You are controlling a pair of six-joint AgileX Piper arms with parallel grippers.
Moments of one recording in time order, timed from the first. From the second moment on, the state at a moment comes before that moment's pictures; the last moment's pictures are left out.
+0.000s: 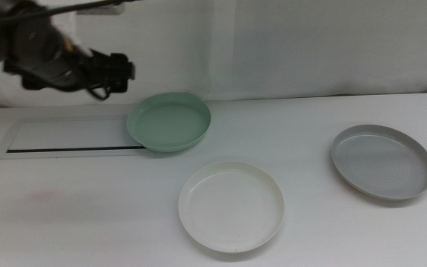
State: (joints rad) left arm -0.28 1.65 -1.39 0.32 0.76 -0.41; right arm -0.01 0.00 -0.08 0.10 0.16 0.03
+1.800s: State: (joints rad) left arm -0.16 2.29 -1.75 0.14 0.65 -0.35; right arm -0.01 0.00 -0.08 0.10 0.16 0.03
